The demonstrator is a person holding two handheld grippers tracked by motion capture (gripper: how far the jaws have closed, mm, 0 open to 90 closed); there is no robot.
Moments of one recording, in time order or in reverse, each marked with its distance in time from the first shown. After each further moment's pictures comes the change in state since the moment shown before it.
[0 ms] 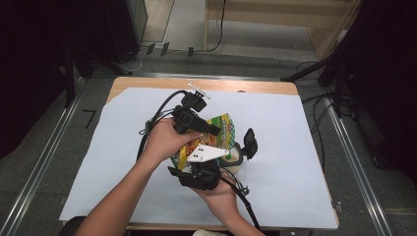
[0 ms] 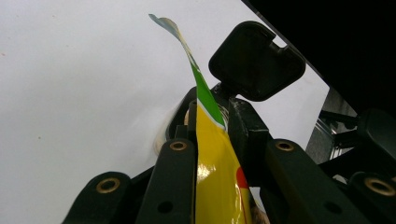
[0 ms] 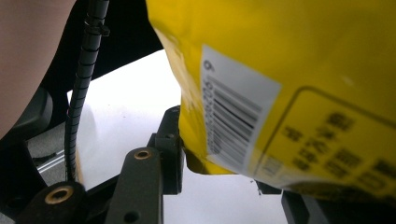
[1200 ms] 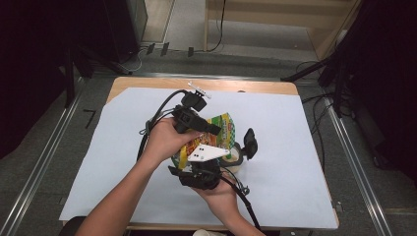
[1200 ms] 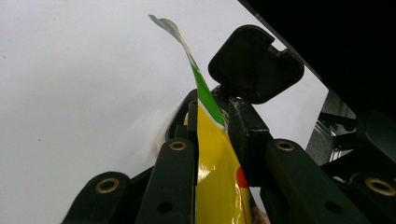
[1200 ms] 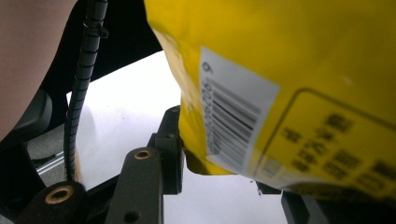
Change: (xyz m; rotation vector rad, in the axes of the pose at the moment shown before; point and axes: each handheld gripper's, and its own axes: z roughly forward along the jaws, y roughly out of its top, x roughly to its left) left arm 0.000 0.001 0.000 -0.009 -0.002 -0.002; right arm -0.001 0.000 -0.001 -0.006 -0.002 0.001
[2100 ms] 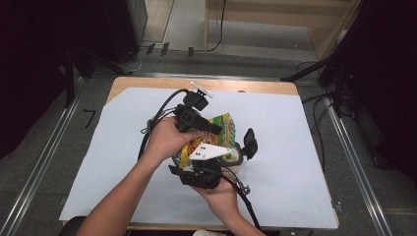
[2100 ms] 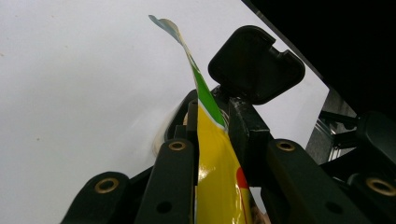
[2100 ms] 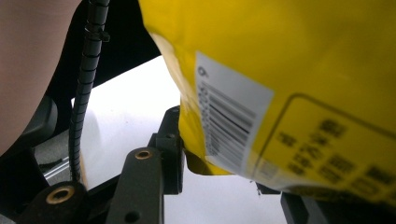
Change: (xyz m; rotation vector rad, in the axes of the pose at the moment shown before) left arm -0.001 0.004 0.002 0.018 0.004 -0.005; right arm -0.002 0.001 -0.002 -0.009 0.013 0.029
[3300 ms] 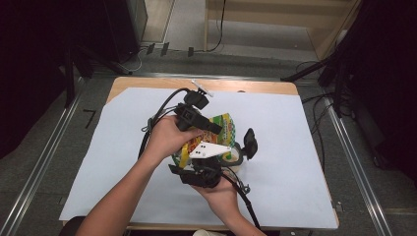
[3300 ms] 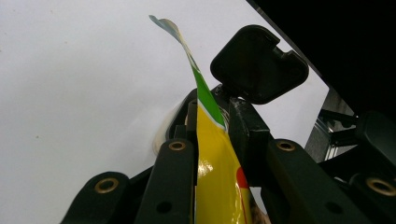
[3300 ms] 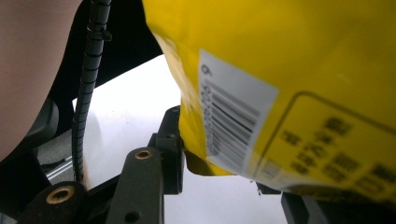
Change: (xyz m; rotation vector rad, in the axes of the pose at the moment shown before) left arm 0.003 0.004 0.002 0.020 -0.006 -0.012; right arm -0.001 0.003 0.000 0.010 0.002 0.014
